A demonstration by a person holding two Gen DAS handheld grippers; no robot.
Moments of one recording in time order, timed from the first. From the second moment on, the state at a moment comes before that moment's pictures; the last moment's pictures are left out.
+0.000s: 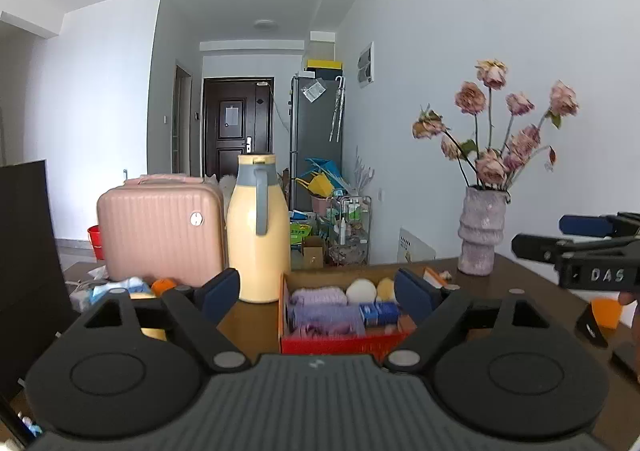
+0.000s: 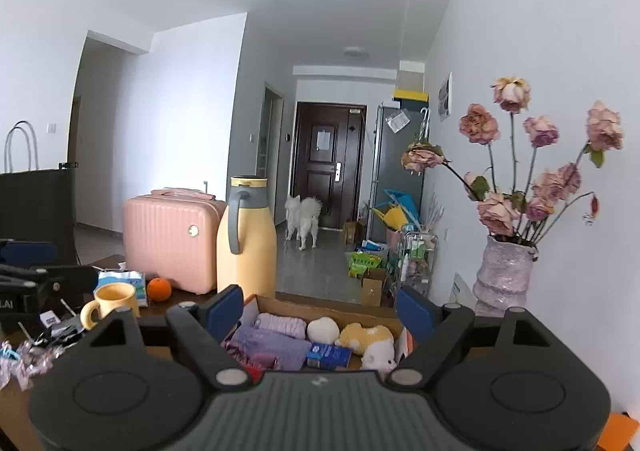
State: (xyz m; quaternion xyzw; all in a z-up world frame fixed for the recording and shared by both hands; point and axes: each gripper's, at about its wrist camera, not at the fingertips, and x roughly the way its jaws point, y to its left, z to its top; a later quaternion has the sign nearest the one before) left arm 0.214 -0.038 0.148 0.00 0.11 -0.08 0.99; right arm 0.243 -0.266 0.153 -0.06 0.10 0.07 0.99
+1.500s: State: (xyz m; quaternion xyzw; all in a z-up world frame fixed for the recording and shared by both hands) left arm 0.294 0.001 0.015 -0.08 0.26 -0.09 0.96; right arm 0.303 -0.260 0.007 0.06 0.25 0.18 0.95
